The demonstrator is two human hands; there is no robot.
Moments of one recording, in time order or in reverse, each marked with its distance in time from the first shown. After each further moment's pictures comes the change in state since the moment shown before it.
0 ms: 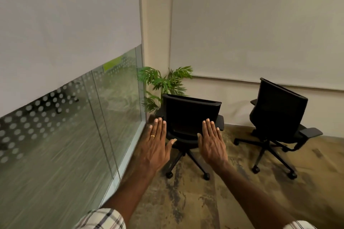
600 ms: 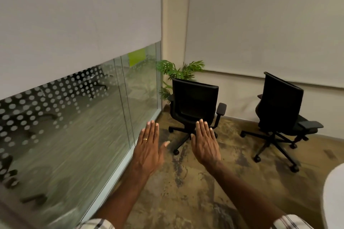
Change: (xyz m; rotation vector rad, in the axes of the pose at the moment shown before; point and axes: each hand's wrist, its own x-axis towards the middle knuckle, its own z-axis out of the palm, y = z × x) left_hand -0.261 0.122 -0.112 0.094 0.056 -0.169; right_hand -0.240 0.003 -0.098 0.073 -0.006 -0.160
